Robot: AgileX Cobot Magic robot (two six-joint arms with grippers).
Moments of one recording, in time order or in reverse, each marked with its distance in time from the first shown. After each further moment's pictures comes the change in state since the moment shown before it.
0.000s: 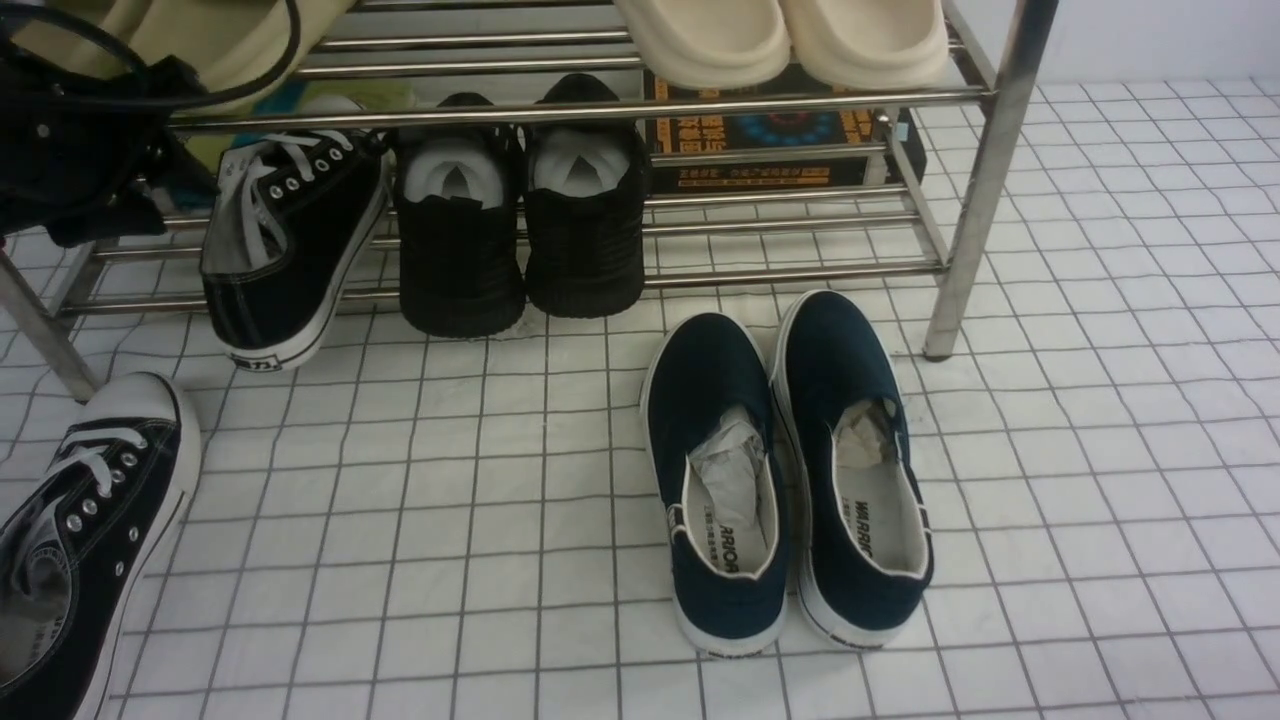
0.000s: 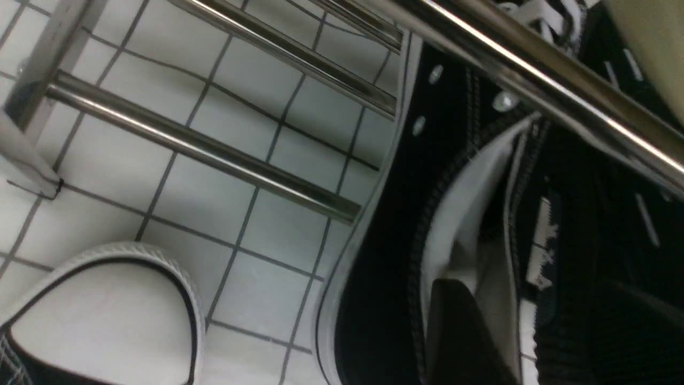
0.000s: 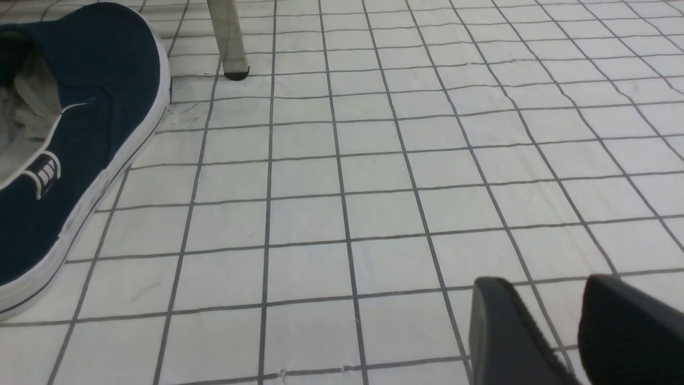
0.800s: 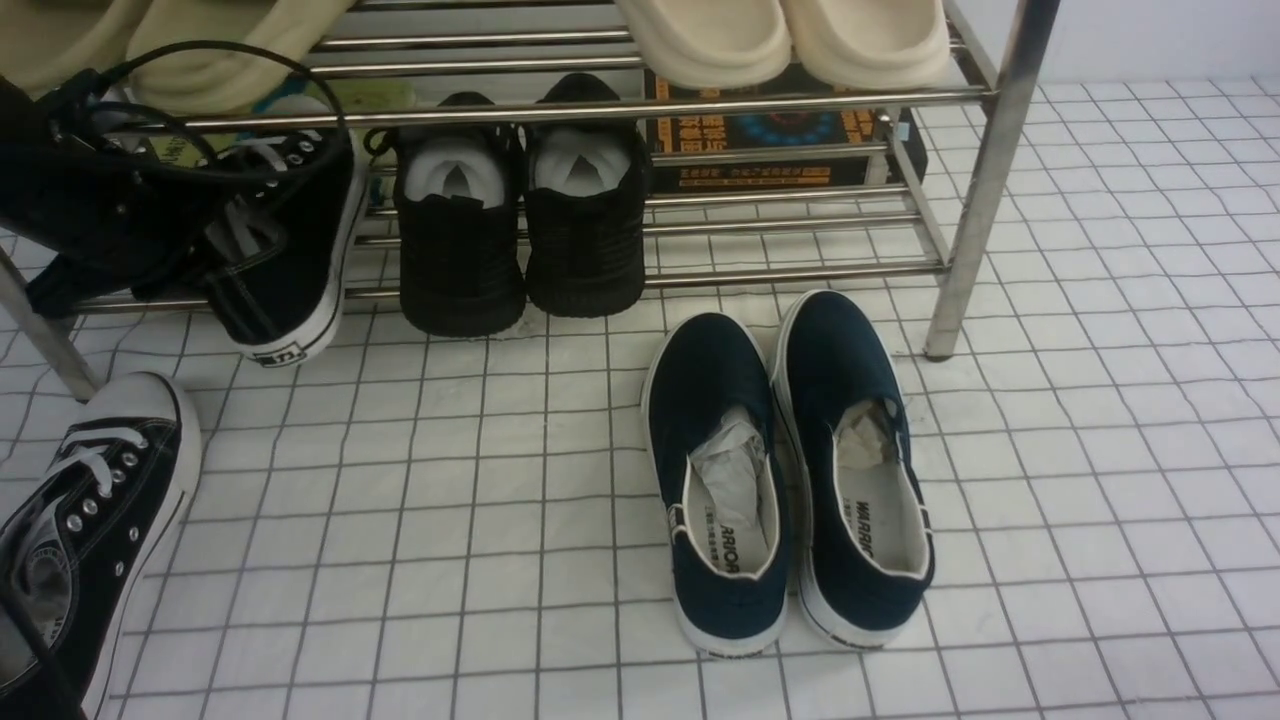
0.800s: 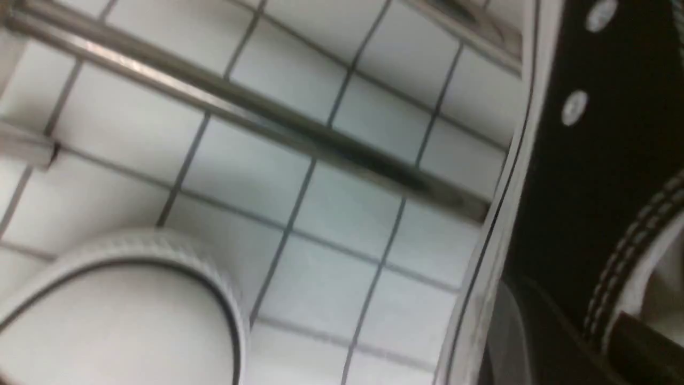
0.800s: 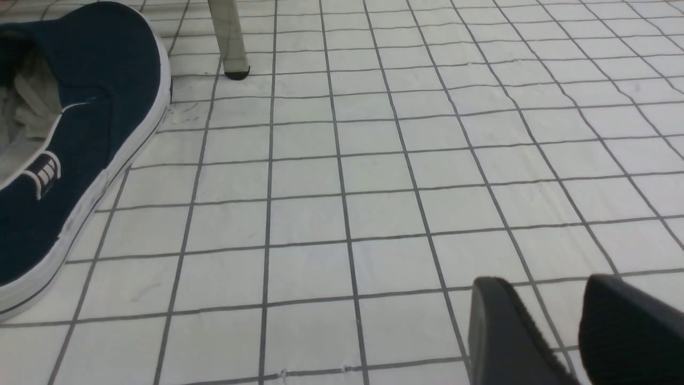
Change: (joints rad) right arm 0.000 0.000 0.000 0.000 0.000 0.001; left arm -0.012 0.127 -0.014 0.042 0.042 0.003
